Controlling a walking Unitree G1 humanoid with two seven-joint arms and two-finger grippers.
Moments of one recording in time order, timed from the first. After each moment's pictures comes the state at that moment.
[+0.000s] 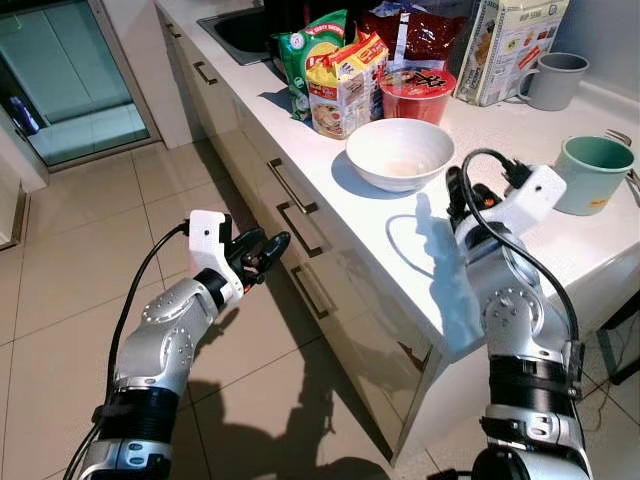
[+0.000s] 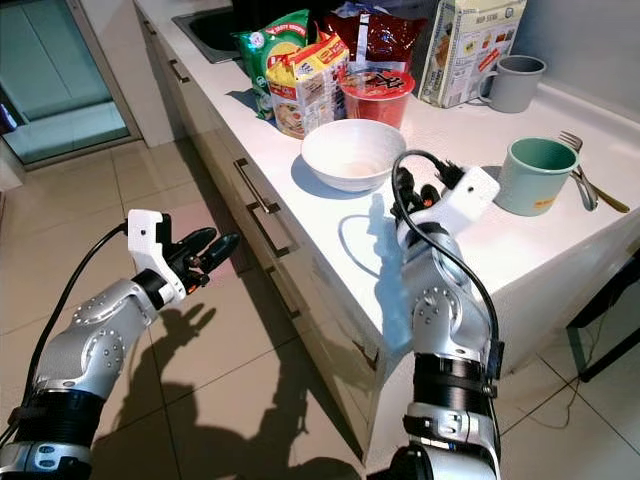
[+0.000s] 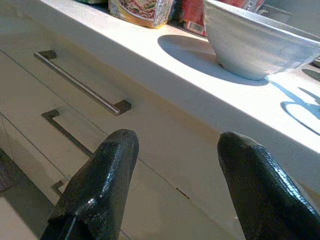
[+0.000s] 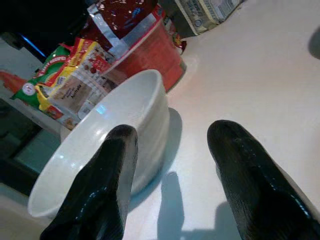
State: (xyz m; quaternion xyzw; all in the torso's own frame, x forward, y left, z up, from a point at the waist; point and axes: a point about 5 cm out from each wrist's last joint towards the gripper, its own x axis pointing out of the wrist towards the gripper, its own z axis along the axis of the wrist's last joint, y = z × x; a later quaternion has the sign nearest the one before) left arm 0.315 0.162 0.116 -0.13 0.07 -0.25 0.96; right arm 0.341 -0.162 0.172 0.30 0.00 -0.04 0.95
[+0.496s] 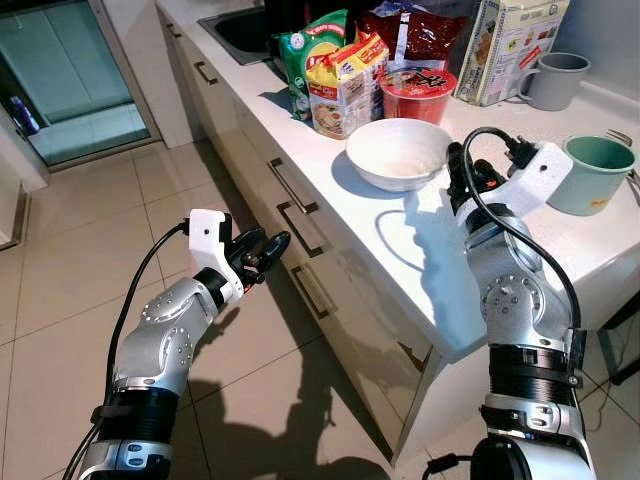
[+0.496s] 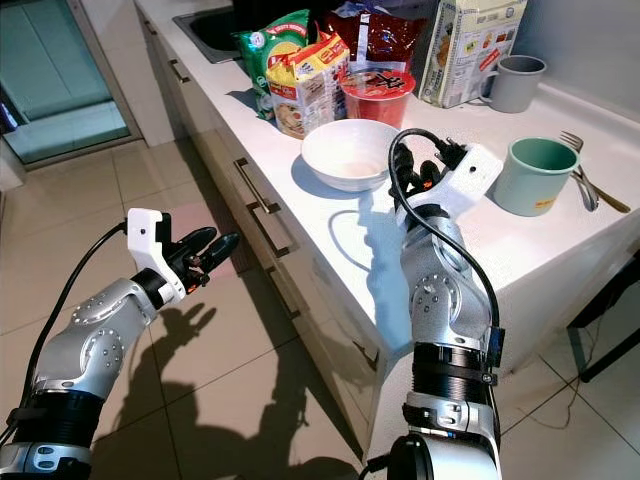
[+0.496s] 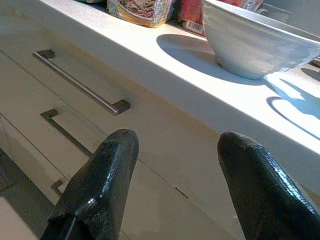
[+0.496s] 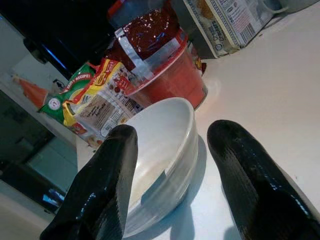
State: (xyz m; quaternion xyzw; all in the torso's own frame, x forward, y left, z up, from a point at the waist) left arm 0.315 0.161 0.117 -0.13 0.08 -0.26 0.96; right arm 0.345 -0.158 0.193 0.29 -0.04 -0.02 0.96
